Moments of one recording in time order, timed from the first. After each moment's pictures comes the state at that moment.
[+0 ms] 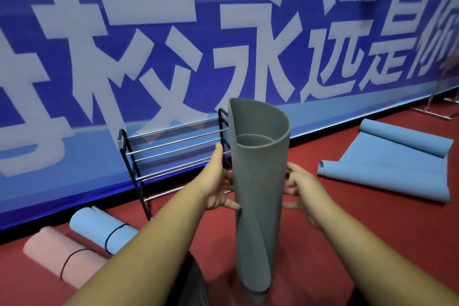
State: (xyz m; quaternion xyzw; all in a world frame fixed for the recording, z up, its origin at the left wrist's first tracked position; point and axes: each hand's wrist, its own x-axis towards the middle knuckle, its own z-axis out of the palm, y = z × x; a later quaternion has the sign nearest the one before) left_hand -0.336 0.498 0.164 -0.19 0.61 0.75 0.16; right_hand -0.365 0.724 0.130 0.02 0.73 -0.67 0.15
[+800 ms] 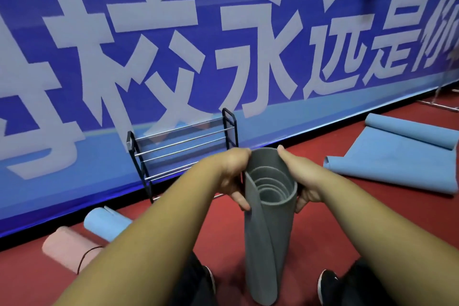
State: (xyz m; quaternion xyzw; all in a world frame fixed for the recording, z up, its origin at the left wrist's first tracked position) left_hand -0.315 0.532 0.231 -0.14 0.79 0.53 0.28; right_hand -0.367 0.716 0.178 0.08 0.78 -0.57 0.26
